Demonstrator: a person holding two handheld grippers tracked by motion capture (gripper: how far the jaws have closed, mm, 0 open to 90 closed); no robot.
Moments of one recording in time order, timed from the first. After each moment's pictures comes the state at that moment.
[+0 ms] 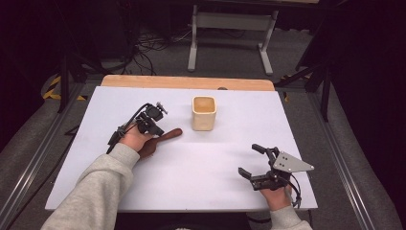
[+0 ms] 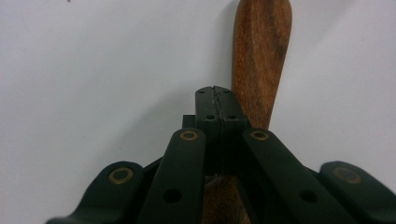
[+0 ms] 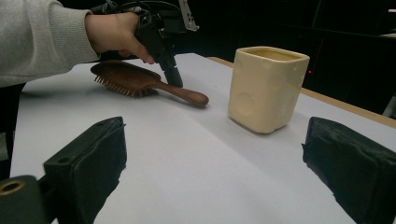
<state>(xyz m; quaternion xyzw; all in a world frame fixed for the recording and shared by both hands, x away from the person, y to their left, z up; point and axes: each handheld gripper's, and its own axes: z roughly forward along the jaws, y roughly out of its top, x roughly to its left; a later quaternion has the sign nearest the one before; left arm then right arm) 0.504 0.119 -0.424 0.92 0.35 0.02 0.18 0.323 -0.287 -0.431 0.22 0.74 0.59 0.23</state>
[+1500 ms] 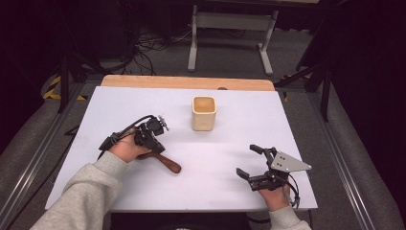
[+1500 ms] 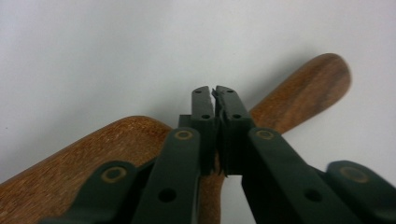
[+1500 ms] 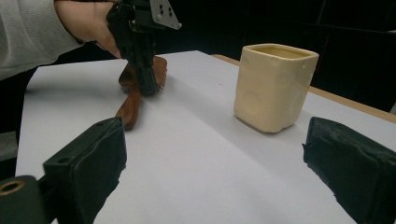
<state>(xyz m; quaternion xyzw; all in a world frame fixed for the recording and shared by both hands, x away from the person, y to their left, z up) 0.461 0.119 -0.414 0.96 0.23 -0.05 0.18 0.323 -0.281 -0.432 0.22 0.75 0.59 0.22</state>
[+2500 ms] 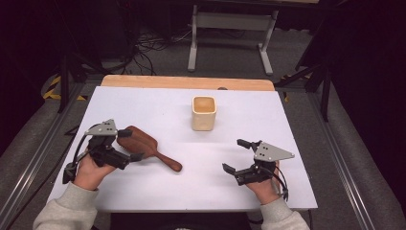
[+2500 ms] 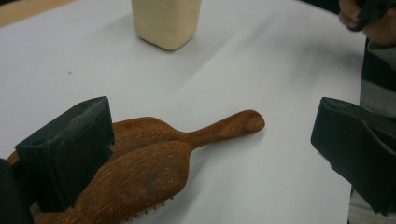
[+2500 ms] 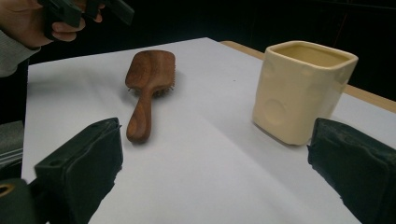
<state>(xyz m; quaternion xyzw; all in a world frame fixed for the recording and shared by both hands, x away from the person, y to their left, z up) 0.374 0.233 -0.392 0.81 0.26 0.08 0.51 0.338 -0.236 -0.410 0.23 0.78 0.56 0.19</state>
